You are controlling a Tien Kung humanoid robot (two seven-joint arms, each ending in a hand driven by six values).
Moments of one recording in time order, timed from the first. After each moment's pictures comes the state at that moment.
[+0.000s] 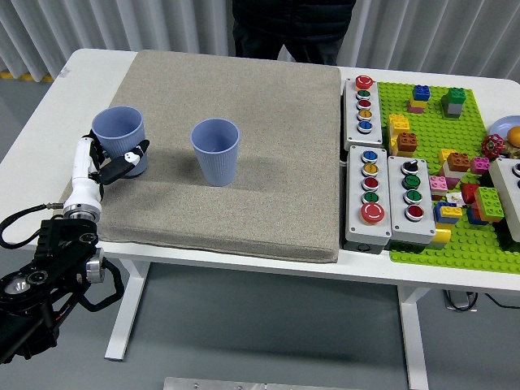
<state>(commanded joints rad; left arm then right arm) -0.37 0.26 -0.96 -1.00 0.80 0.47 -0.37 0.20 -0.16 1.24 0.18 -0.91 -0.08 -0.23</state>
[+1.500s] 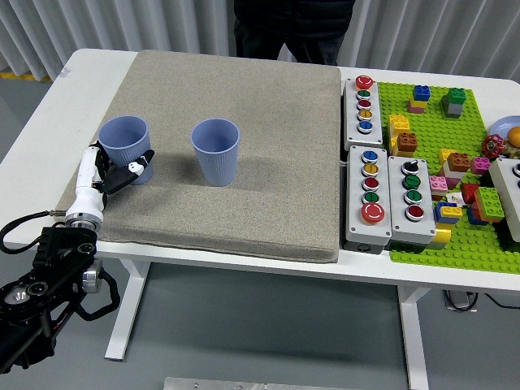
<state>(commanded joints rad) -0.33 0.24 -1.01 -0.99 0.89 0.38 -0.36 0.19 -0.15 1.24 0.18 -0.91 -0.08 -0.23</state>
